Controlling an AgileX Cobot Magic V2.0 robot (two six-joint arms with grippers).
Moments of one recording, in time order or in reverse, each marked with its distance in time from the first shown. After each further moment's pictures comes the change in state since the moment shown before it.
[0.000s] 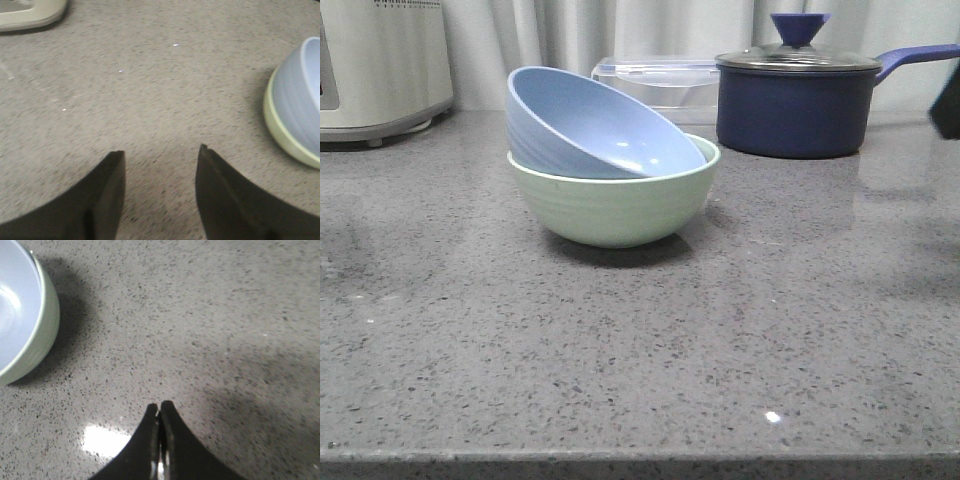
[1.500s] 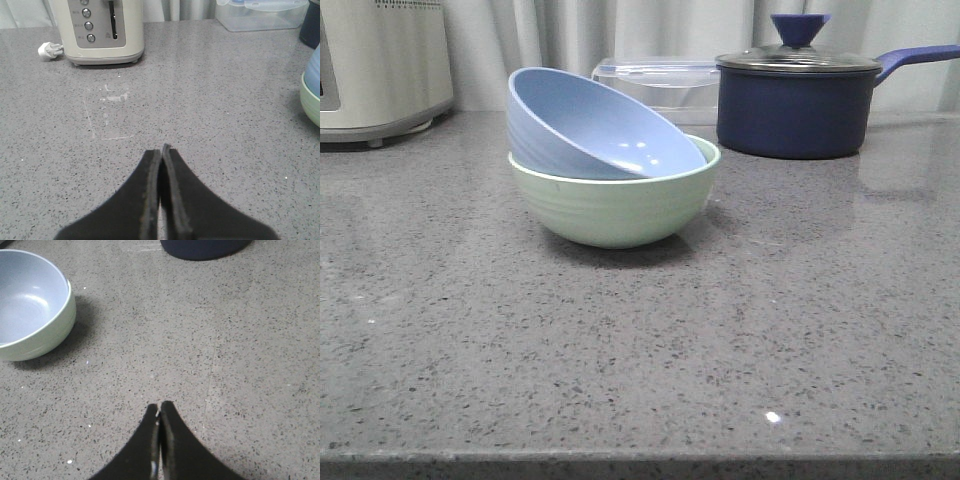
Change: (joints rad) left arm 0.093 -0.797 0.525 0.115 -0.151 -0.005; right arm -0.022 -0.629 0.387 -0.046 -0.132 -0.009
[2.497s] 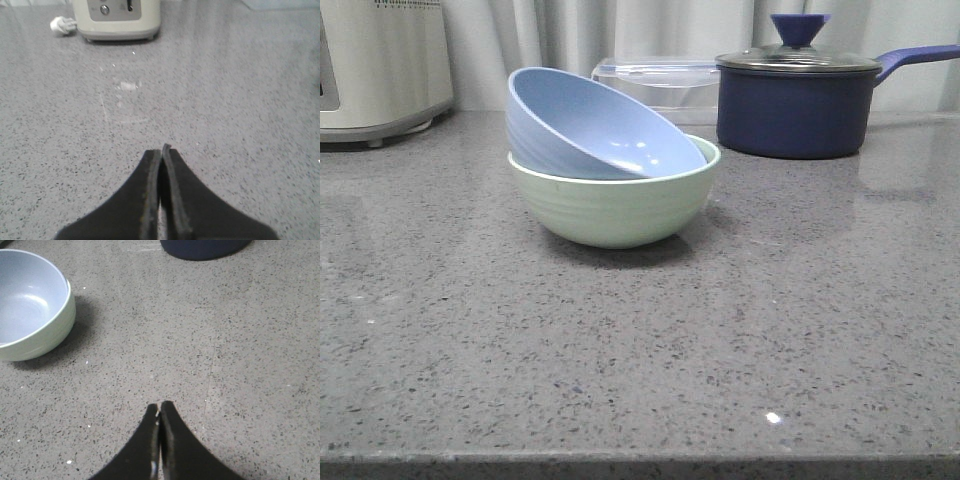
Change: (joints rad) left arm 0.085 -0.050 0.140 0.002 -0.081 0.000; right arm 0.000 0.000 0.000 0.000 0.000 -0.002
